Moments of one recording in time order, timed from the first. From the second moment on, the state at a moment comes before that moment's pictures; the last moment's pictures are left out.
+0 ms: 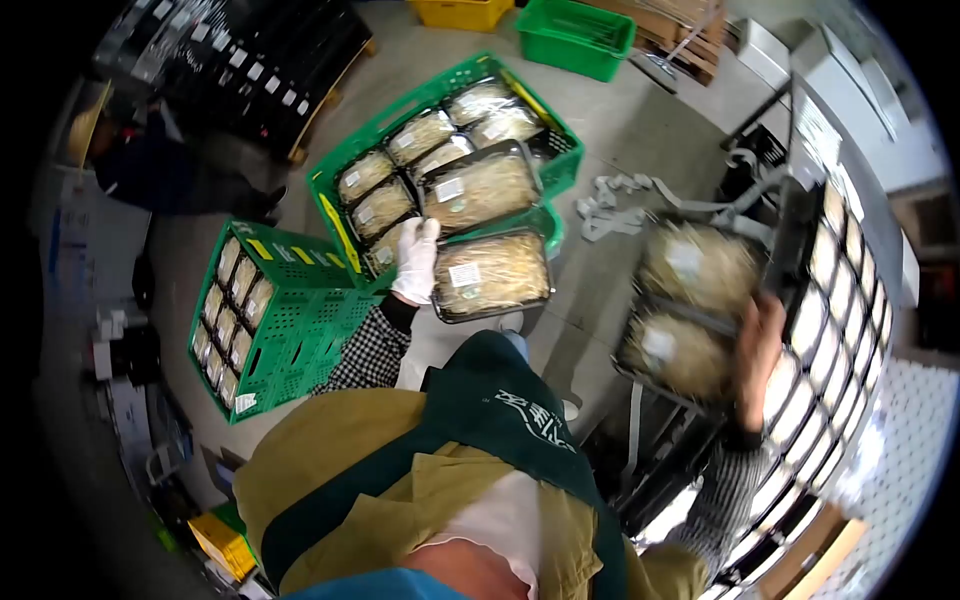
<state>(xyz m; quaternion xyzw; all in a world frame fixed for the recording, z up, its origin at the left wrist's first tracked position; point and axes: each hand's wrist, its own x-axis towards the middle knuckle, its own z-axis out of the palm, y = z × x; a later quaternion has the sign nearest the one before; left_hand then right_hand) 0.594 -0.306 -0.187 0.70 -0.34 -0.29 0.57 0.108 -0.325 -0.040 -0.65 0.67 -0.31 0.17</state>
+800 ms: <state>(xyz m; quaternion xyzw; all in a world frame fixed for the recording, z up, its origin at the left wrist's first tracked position) 0.970 -0.434 -0.279 0.84 -0.29 -0.17 0.42 0.567 -0.592 -0.203 -0.73 0.44 0.12 0.51</state>
